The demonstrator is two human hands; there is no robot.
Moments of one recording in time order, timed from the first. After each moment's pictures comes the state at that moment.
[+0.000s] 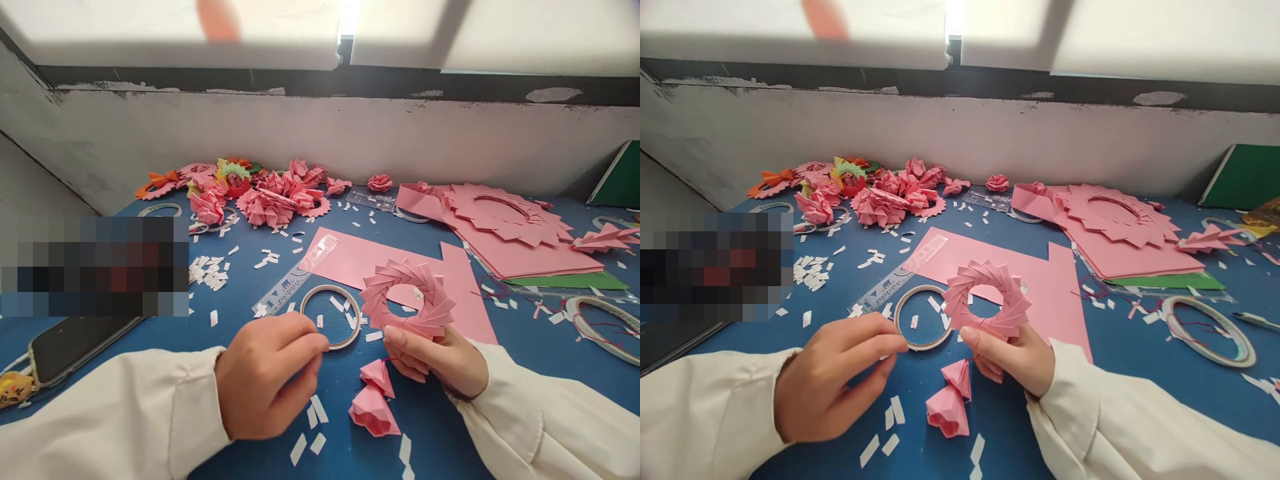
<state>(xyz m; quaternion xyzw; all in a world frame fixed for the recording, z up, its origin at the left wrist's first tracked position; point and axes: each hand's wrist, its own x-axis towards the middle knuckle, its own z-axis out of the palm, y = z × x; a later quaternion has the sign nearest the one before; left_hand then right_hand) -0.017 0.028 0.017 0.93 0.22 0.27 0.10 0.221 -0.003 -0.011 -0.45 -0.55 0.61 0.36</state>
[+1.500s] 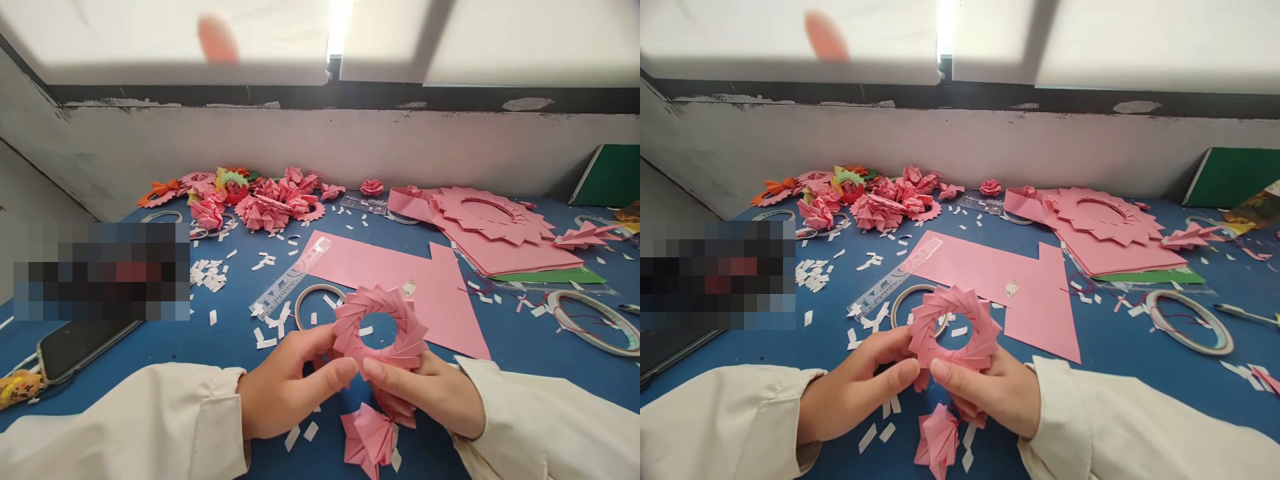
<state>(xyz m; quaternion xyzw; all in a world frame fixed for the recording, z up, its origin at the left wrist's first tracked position) 0.015 0.016 0.020 0.69 0.29 0.18 0.64 0.202 -0.029 0.000 -0.41 -0.53 0.68 0.30</state>
